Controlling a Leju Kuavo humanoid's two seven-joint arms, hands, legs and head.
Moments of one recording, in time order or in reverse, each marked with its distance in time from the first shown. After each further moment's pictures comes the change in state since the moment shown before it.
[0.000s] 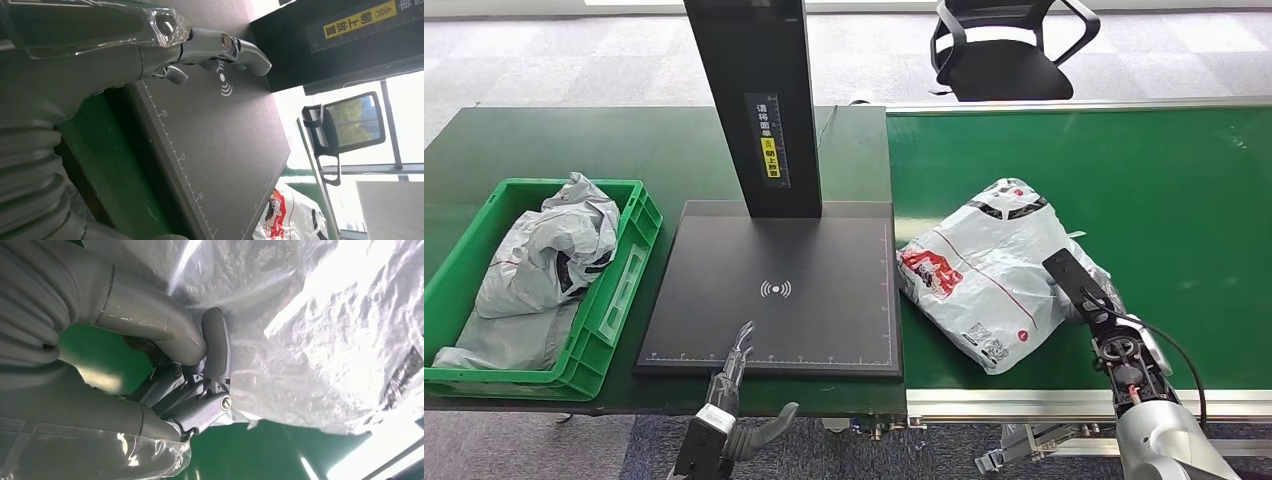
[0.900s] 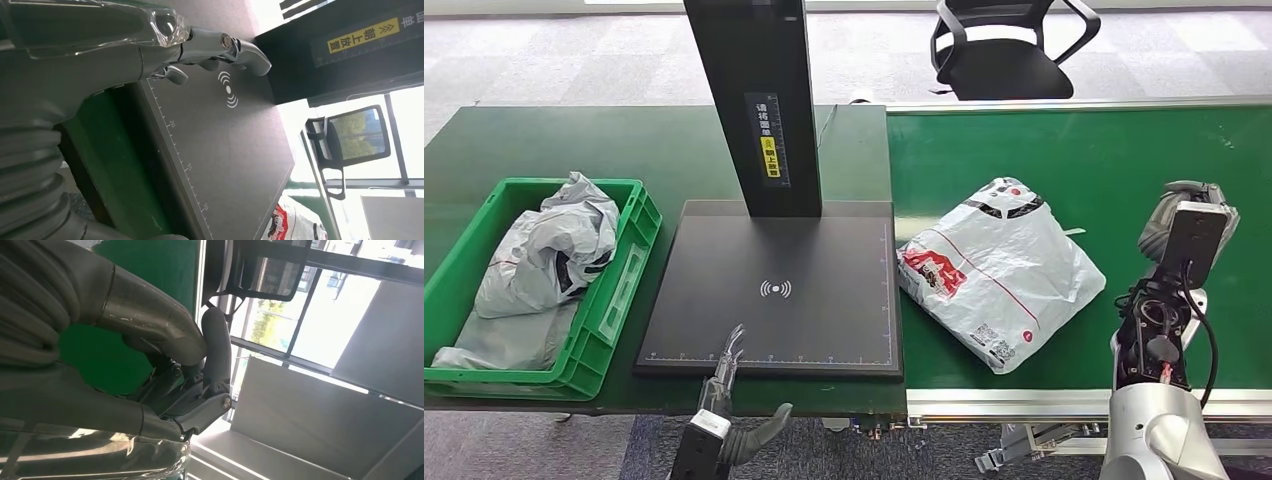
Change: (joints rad) left arm 0.027 -0.012 0.014 -0.020 -0.010 0.039 -0.005; right arm -0.006 0.091 -0.121 -0.365 -0.514 -0.352 -0.328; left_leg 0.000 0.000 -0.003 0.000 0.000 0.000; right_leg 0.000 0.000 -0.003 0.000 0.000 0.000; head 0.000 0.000
